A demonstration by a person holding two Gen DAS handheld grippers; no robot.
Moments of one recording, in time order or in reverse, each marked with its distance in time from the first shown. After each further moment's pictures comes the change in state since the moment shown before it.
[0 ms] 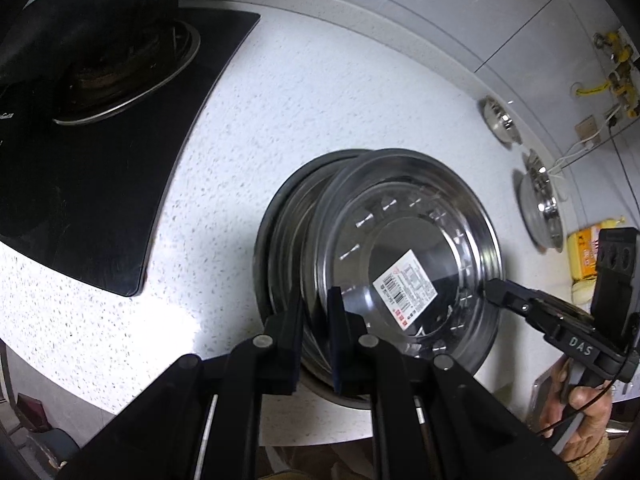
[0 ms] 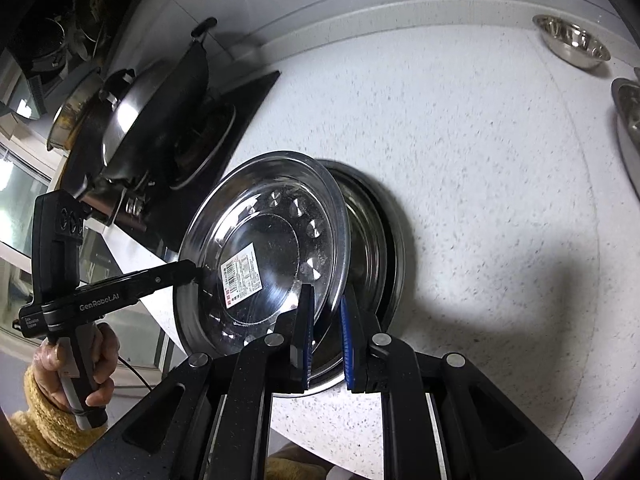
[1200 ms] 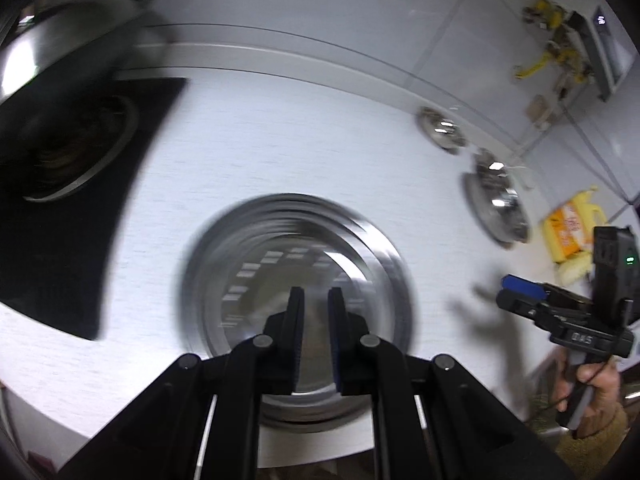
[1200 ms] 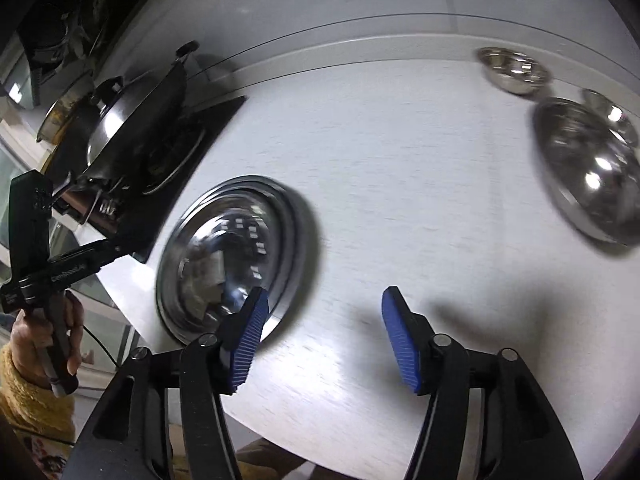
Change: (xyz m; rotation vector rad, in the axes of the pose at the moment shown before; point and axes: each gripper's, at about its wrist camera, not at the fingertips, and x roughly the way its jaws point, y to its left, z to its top) left arm -0.019 -0.077 -0.011 0.170 -0.170 -0.102; right arm -0.068 -0.042 -0.029 -0.033 -0.117 -0.150
